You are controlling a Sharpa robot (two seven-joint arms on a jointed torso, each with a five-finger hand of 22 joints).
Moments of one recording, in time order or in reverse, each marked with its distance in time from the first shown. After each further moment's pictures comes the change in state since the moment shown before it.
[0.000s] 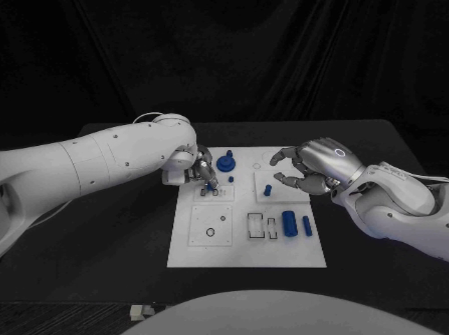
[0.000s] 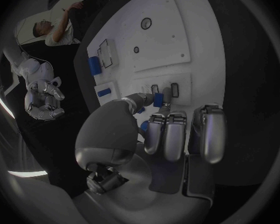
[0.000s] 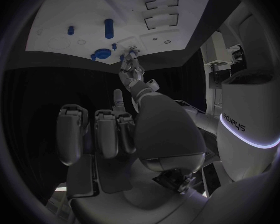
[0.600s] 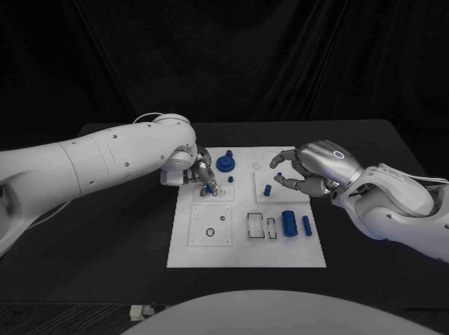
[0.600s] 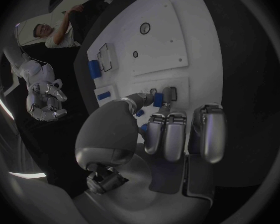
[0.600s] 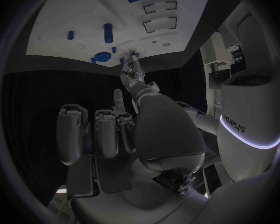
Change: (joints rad) left arm 0.000 -0.001 0.000 -0.001 0.000 0.037 -0.006; left_hand 0.000 0.000 0.000 0.000 -0.006 0.007 0.000 -0.004 0.007 -0.003 -0.003 0.000 0.000 0.004 -0.004 0.000 0.000 0.000 0.000 0.000 -0.004 0.000; right arm -0.008 0.001 0.000 -0.004 0.001 0.015 -0.002; right_hand 0.004 0.004 0.002 -0.002 0.000 0.000 0.000 0.000 0.000 0.000 0.000 0.000 0.000 0.000 0.000 0.000 0.000 0.000 0.000 0.000 -0.005 0.000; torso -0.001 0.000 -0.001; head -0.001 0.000
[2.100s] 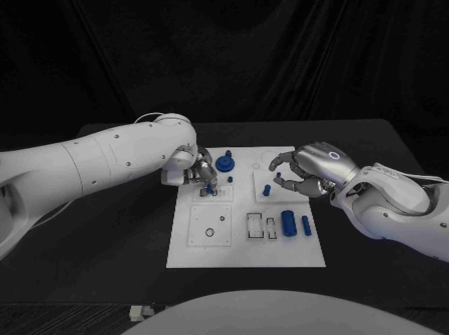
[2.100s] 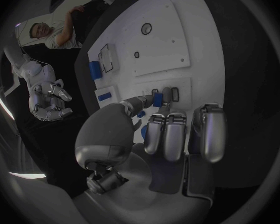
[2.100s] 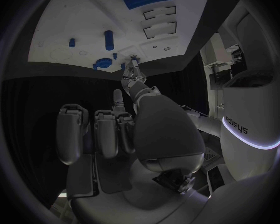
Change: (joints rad) left arm -0.004 0.016 0.003 -0.021 0.000 0.019 0.007; left_hand -0.136 0.036 0.145 -0.078 -0.236 0.027 -0.002 -0.058 0.071 0.003 -0.001 0.000 0.000 0.000 0.000 0.000 0.000 0.000 0.000 0.000 -0.012 0.000; right arm -0.001 0.011 0.000 -0.009 0.000 0.050 -0.025; right_hand 0.012 0.004 0.009 -0.004 0.000 0.000 0.000 0.000 -0.002 0.000 0.000 0.000 0.000 0.000 0.000 0.000 0.000 0.000 0.000 0.000 -0.009 0.000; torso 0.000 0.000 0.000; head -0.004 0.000
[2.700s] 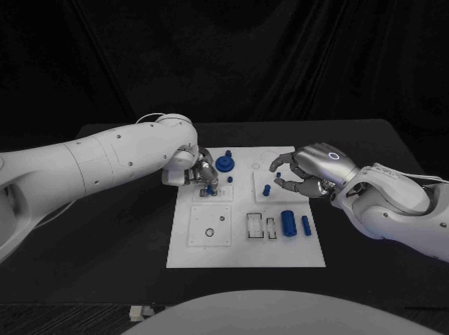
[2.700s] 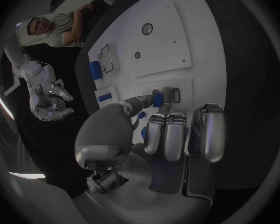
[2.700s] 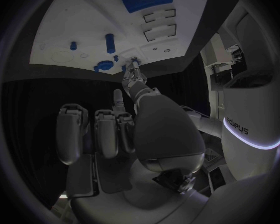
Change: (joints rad) left arm -0.004 0.009 0.002 -0.012 0.002 0.015 0.000; left_hand -0.019 -0.002 0.027 -0.022 -0.004 0.008 0.001 0.000 0.013 -0.002 -0.002 0.000 0.000 0.000 0.000 0.000 0.000 0.000 0.000 0.000 0.000 0.000; right arm -0.001 0.000 0.000 -0.003 0.000 0.019 -0.009; right_hand 0.000 0.000 0.000 0.000 0.000 0.000 0.000 -0.004 0.000 -0.004 0.004 0.000 0.000 0.000 0.000 0.000 0.000 0.000 0.000 0.000 0.000 0.000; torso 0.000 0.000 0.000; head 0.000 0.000
